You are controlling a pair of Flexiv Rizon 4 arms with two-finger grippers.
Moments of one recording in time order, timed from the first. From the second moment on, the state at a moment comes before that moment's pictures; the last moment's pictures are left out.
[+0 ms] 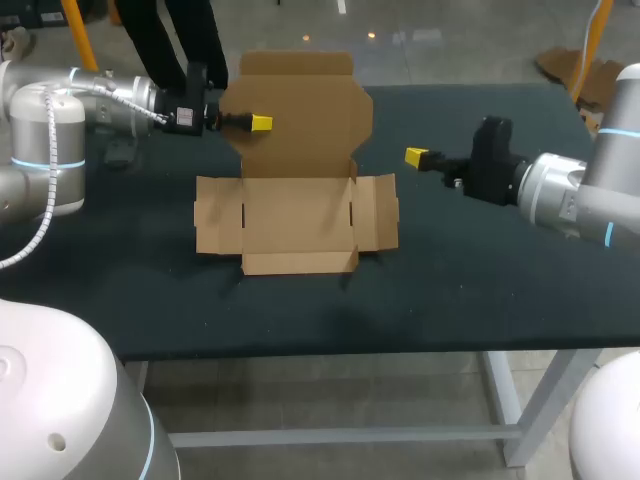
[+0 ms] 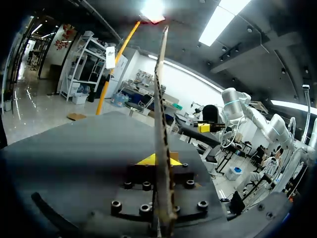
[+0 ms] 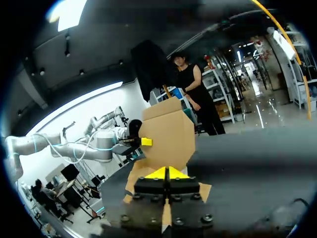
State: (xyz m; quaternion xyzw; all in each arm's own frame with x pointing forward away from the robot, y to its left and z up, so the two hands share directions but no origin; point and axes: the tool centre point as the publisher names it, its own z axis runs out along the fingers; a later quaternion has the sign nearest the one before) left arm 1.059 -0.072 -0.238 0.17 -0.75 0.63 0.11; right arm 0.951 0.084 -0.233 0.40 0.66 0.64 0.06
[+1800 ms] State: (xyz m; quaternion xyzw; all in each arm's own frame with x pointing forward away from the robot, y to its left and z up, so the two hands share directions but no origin) left arm 1.041 -0.100 -0.186 0.11 -0.74 0.66 0.05; right arm 0.868 0.166 -0.340 0.32 0.71 0.62 0.13
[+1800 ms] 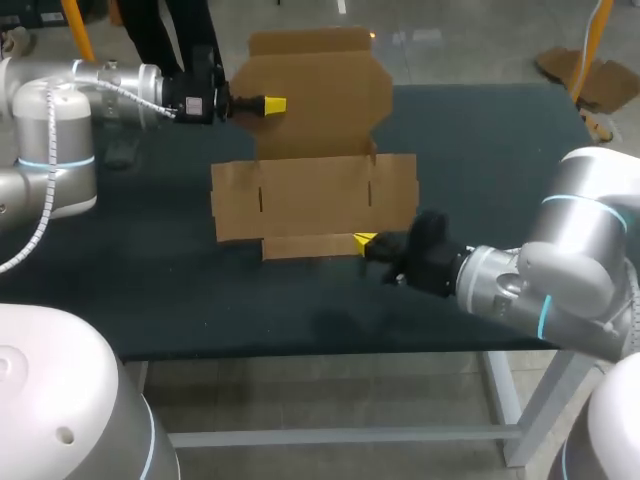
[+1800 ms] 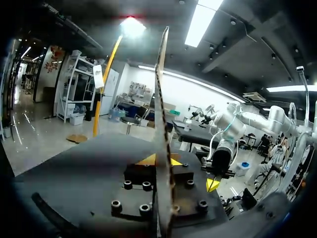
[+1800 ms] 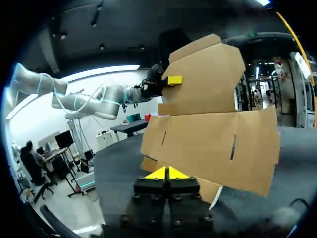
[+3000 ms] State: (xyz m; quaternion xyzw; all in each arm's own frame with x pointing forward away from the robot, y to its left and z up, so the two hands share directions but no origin) left arm 0.987 -0.116 -0.140 0.11 -0.75 0.65 0.06; right arm 0.843 0.177 -0.364 0.31 0.72 0.61 0.15
